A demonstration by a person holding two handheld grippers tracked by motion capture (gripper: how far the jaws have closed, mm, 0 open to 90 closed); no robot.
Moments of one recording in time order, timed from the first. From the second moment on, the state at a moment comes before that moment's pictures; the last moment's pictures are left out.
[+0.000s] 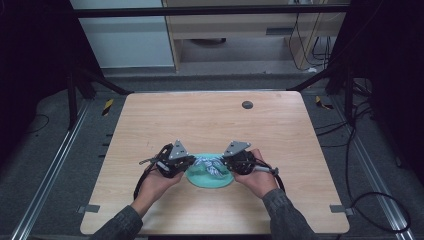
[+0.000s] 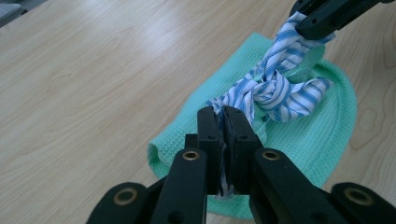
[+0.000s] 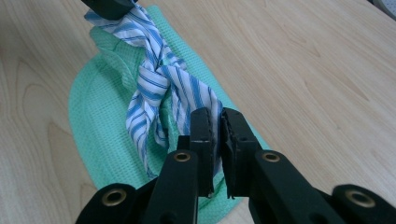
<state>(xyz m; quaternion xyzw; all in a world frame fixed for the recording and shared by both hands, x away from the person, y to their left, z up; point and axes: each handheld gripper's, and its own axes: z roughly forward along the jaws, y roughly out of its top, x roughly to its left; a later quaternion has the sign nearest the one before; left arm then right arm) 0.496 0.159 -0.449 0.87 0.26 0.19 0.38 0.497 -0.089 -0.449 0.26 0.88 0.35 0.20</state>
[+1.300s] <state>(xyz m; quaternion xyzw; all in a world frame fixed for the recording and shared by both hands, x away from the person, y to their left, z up) 0.448 0.165 -0.487 0.87 0.24 0.16 0.39 0.446 -0.095 -0.473 0.23 0.89 0.35 0.18</state>
